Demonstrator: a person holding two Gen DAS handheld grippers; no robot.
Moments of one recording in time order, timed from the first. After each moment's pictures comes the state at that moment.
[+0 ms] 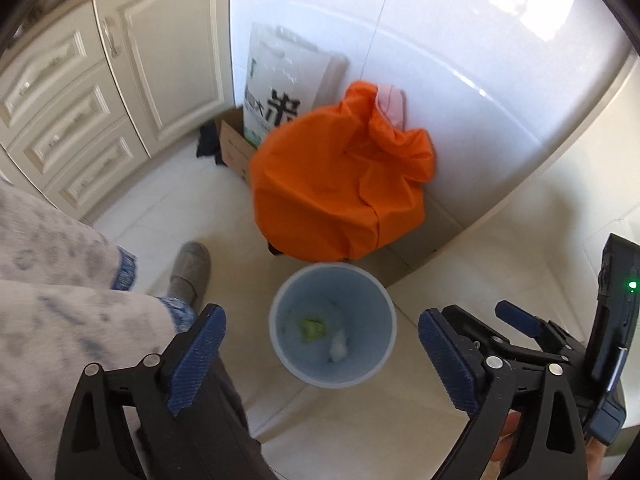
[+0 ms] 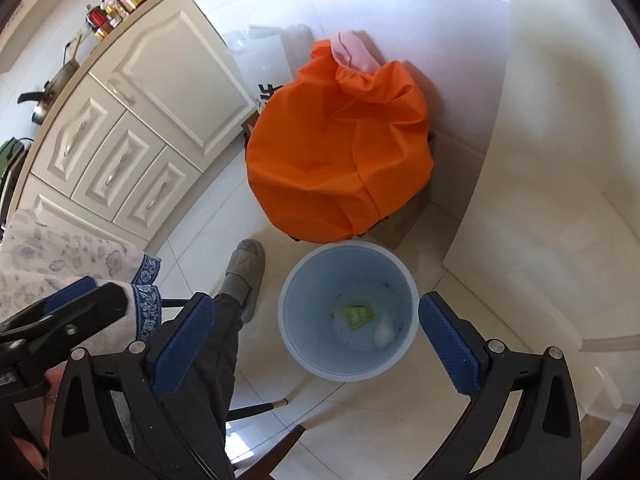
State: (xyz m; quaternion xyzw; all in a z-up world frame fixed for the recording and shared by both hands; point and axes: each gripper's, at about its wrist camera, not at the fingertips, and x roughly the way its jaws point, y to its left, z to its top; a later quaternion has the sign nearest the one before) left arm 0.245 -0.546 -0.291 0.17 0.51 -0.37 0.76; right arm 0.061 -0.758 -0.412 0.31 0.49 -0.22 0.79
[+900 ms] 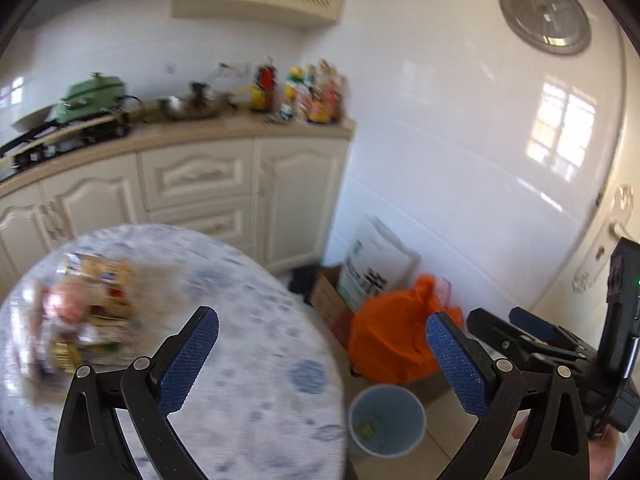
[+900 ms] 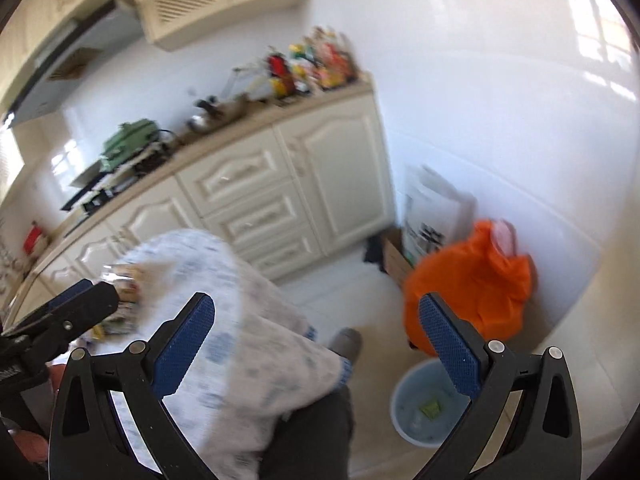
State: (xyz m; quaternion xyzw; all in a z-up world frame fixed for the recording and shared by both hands) left arm 0.152 -0.213 -0.075 0.00 0.30 -0.29 0.91; right arm 0.129 -0.559 -0.166 0.17 0.33 -0.07 0.93
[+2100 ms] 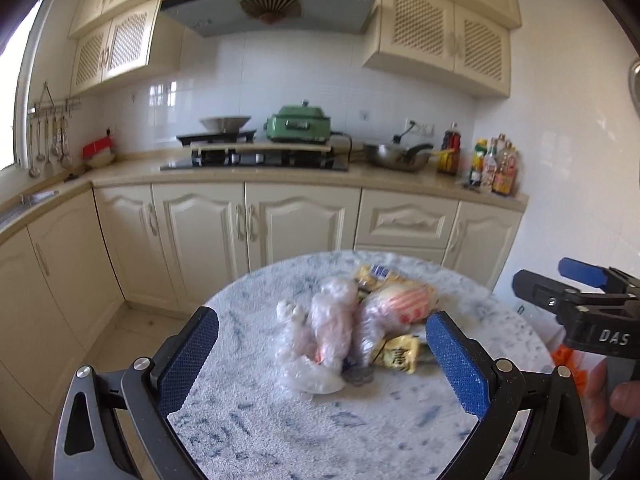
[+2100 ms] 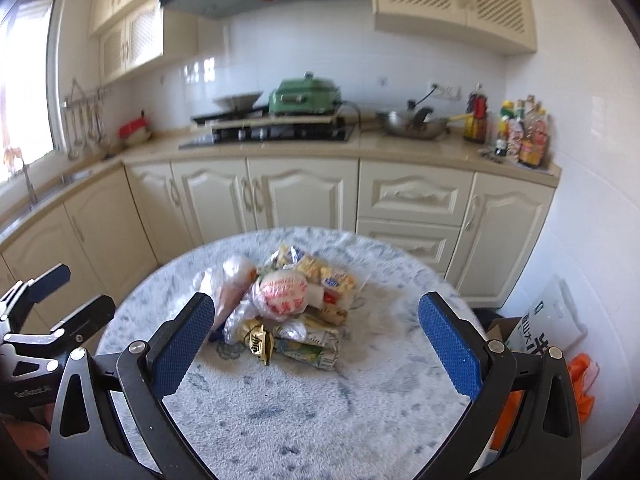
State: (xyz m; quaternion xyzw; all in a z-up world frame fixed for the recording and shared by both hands) left arm 0.123 0.023 -0.084 -0.04 0.24 -0.03 0.97; right arm 0.223 -0.269 -0.136 -0.02 0.32 0.14 0.94
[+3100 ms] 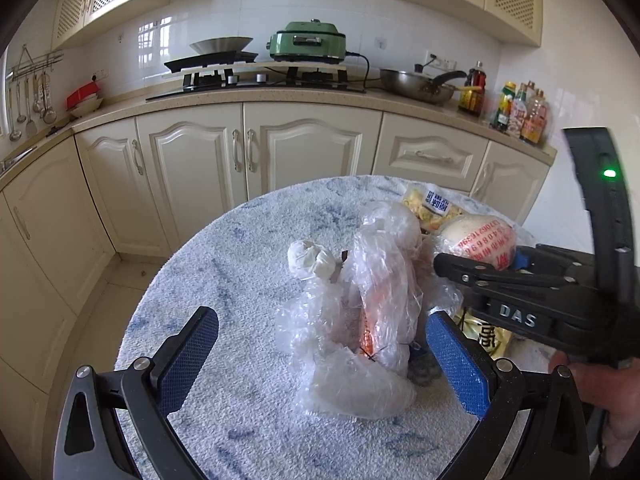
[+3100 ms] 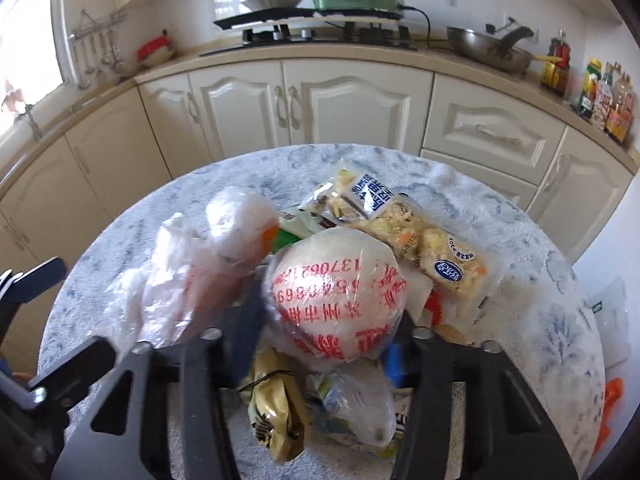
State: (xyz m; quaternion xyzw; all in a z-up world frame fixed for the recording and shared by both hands) left arm 0.295 0.039 -0.149 -0.04 0.34 -0.03 0.94; right arm 0.343 -0.188 -0.261 -0.06 0.43 0.22 0.88
